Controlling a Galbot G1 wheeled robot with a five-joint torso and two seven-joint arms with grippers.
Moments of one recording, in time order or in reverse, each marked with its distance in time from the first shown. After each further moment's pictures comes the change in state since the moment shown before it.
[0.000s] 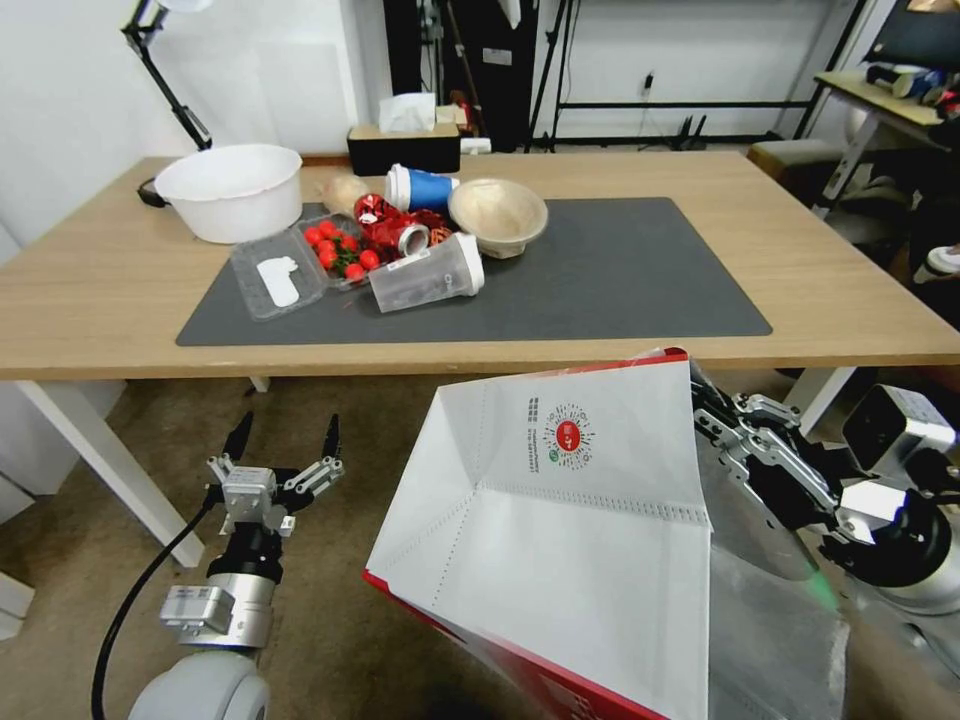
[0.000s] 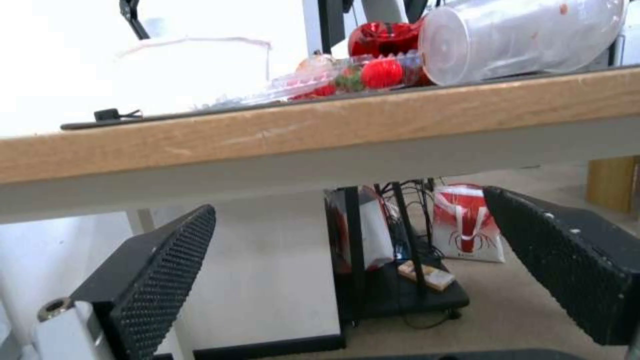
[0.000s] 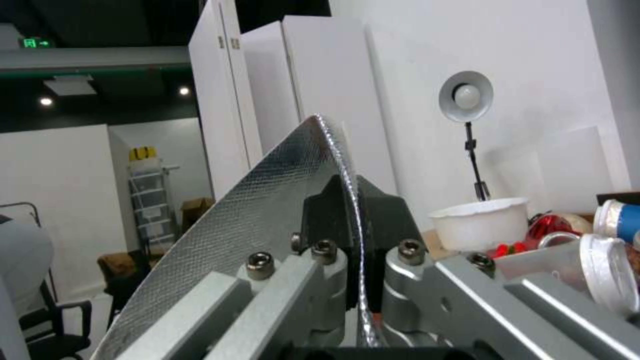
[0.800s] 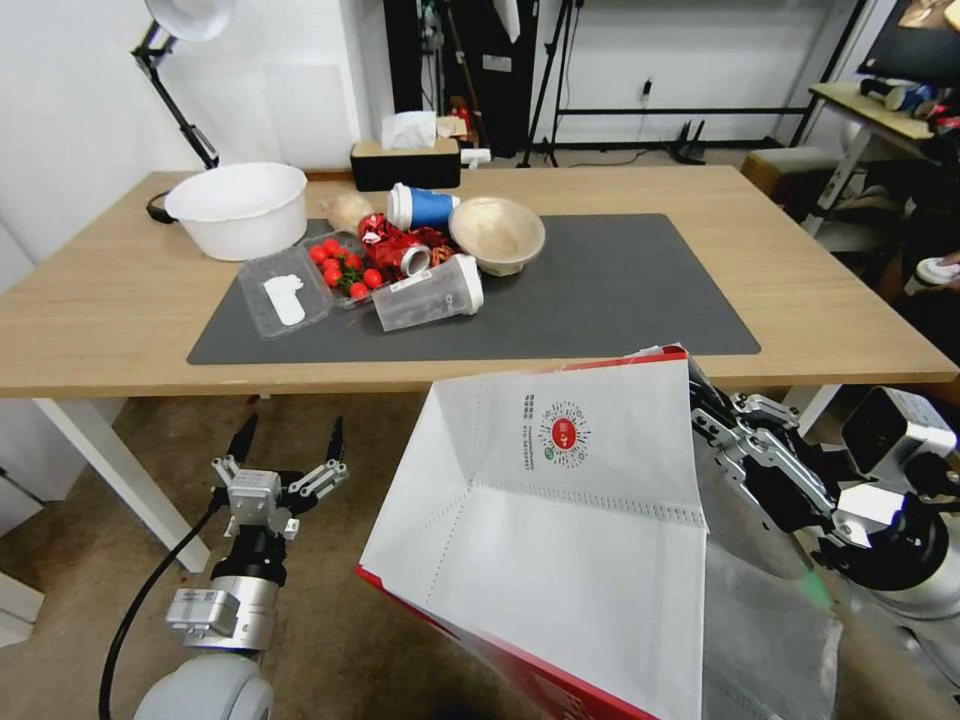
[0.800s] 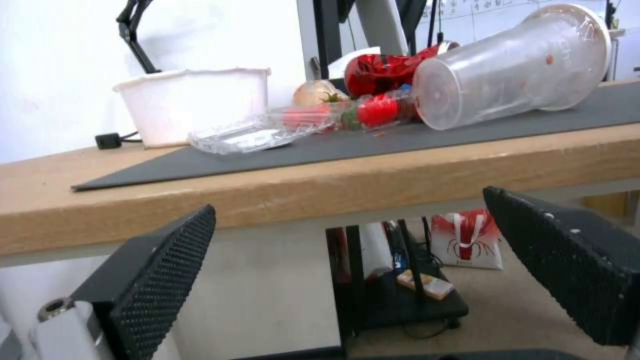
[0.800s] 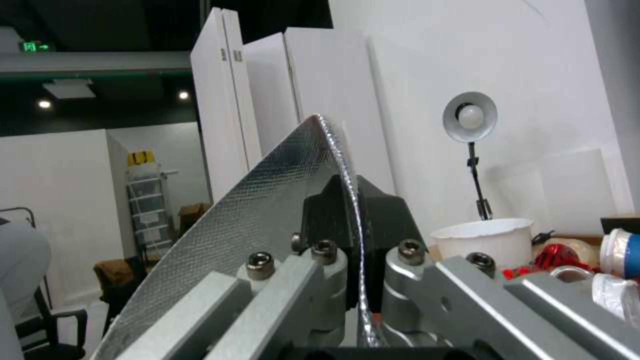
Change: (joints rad) left arm 0.002 -0.001 0.004 0.006 0.014 -0.013 0.005; right arm 0.003 0.027 -0.010 0.017 -0.022 0.001 0.006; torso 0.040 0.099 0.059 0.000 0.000
